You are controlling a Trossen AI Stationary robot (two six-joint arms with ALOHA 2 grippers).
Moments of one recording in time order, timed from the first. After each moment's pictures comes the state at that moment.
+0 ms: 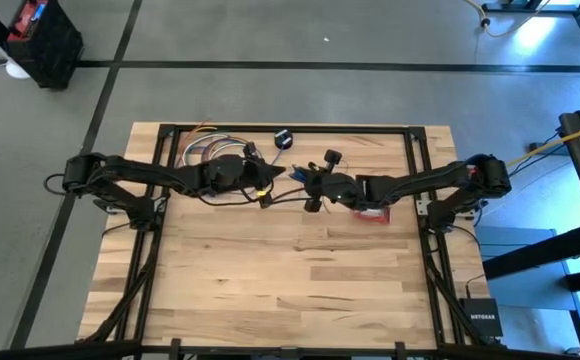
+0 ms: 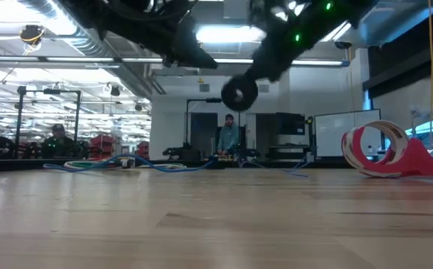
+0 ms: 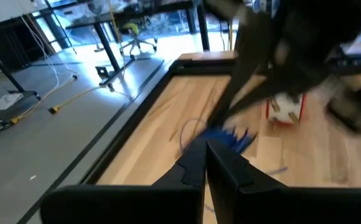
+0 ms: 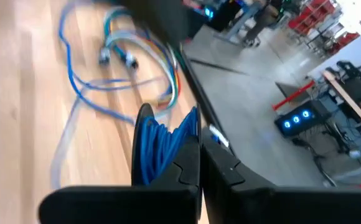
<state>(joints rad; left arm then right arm) 0.13 1.40 0.80 0.33 -0.29 0.14 0.00 1.53 0.92 0.12 0.63 -0.30</state>
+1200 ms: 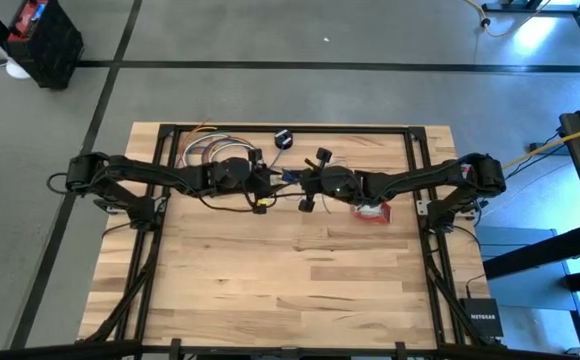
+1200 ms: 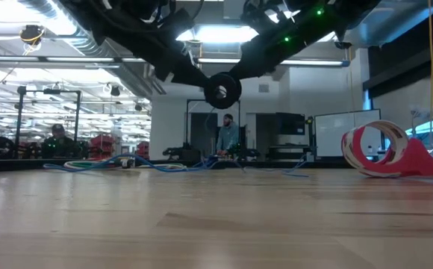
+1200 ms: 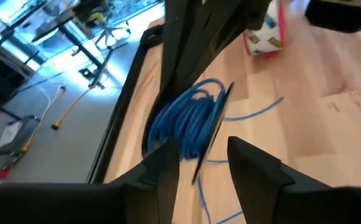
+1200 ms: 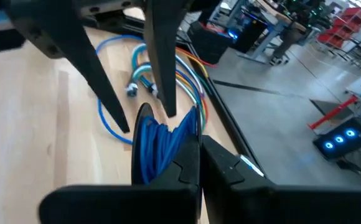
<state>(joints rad) 0.12 1.42 0.80 0.19 -0.23 0.42 -0.05 1.57 0.92 0.27 0.44 -0.29</state>
